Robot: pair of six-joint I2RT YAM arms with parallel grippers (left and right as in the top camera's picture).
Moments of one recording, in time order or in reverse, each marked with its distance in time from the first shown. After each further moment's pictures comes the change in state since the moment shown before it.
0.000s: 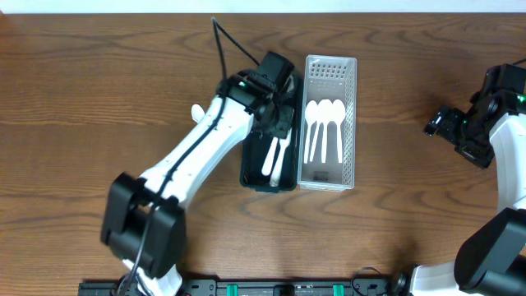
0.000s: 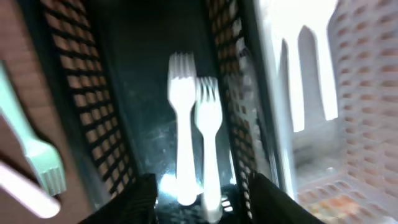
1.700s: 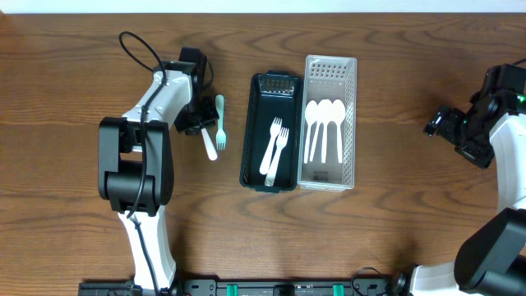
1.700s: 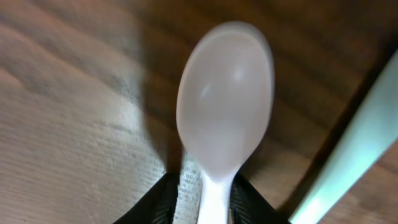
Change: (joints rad) left arm 0.426 0.335 0.002 -0.034 -0.073 -0.247; right arm 0.000 0.000 0.000 -0.001 0.000 0.000
